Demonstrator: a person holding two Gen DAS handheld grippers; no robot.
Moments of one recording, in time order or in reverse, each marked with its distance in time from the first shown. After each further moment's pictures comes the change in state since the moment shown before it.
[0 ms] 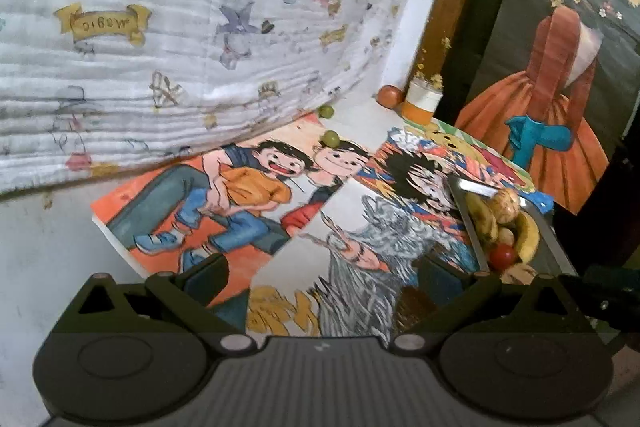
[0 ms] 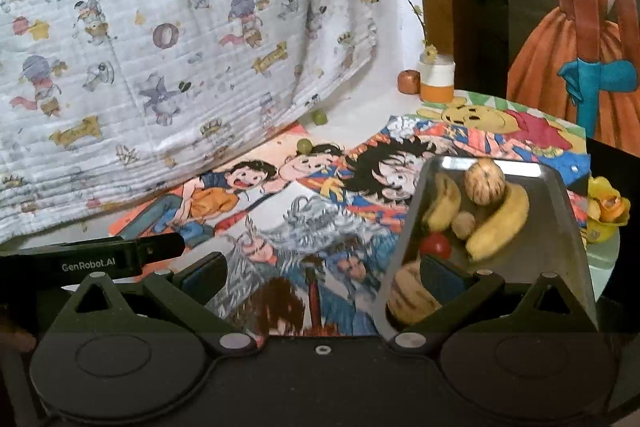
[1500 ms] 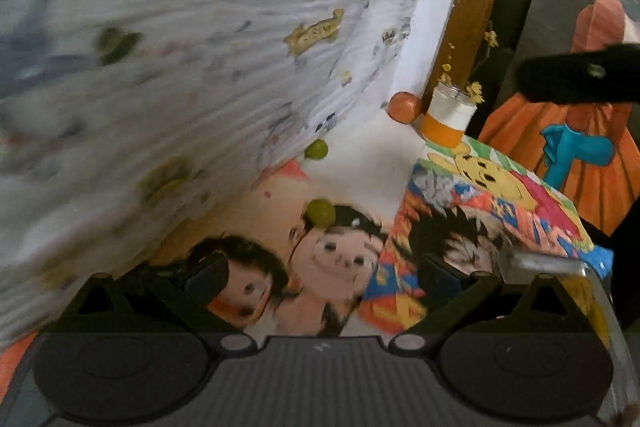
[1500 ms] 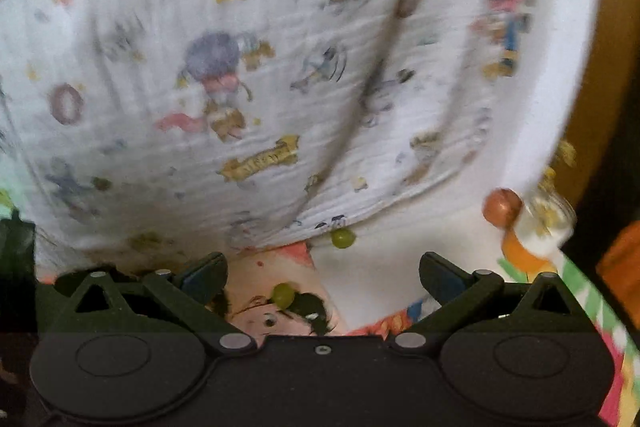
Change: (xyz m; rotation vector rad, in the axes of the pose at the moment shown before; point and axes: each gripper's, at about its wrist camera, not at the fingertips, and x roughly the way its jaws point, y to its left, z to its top) left arm 0.186 -0.024 0.105 0.016 0.041 0.018; right arm 0.219 -0.023 0.231 -0.439 0.082 0.234
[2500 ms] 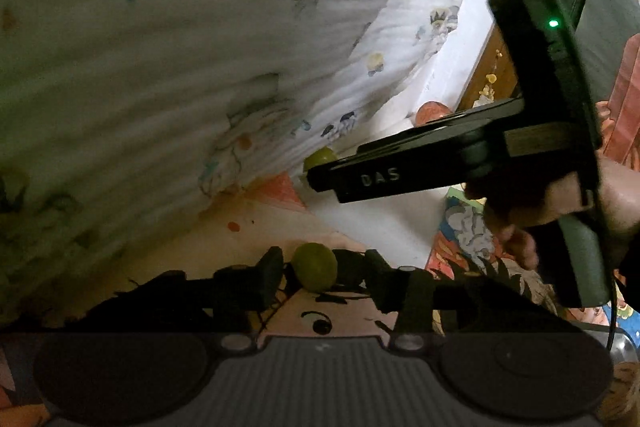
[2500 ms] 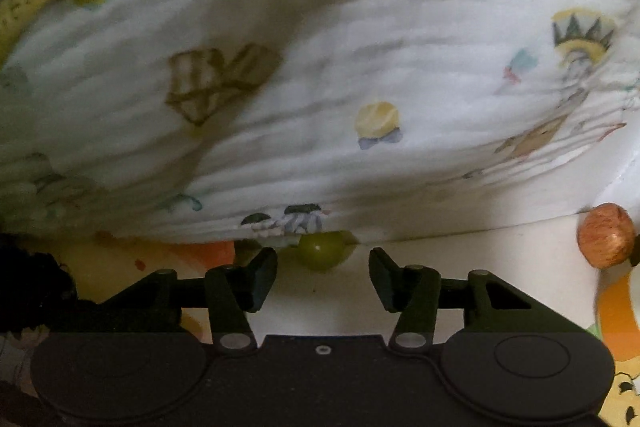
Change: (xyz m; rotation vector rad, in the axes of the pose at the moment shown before) left arm 0.105 -0.003 0.013 -0.113 -0.019 0.008; right arm 0.212 -0.029 -0.011 -0.139 0.131 0.111
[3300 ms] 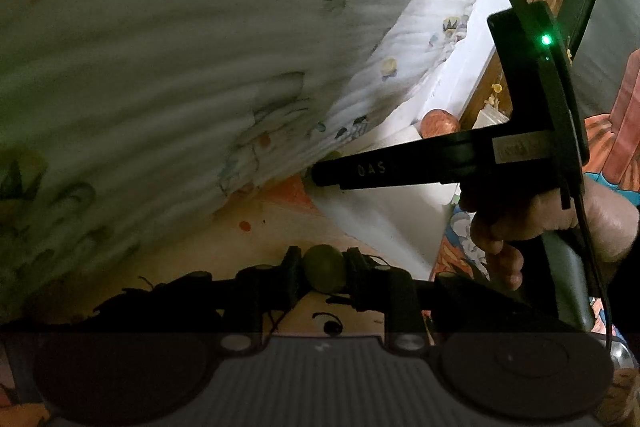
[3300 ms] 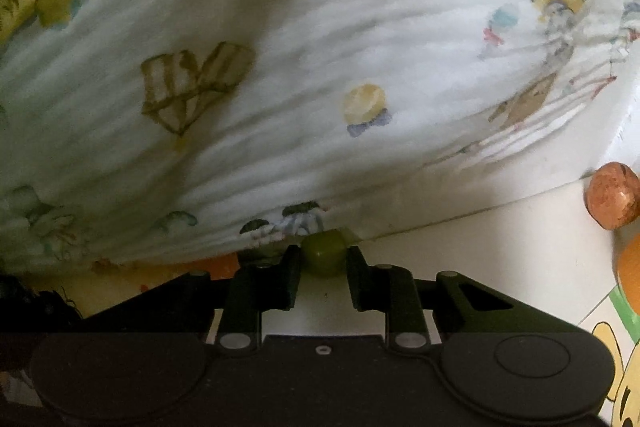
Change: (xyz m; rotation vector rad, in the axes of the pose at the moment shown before) left arm 0.000 0.010 -0.001 -0.042 -0.009 -0.012; right arm 0.000 0.006 -0.003 0.137 -0.025 -0.002
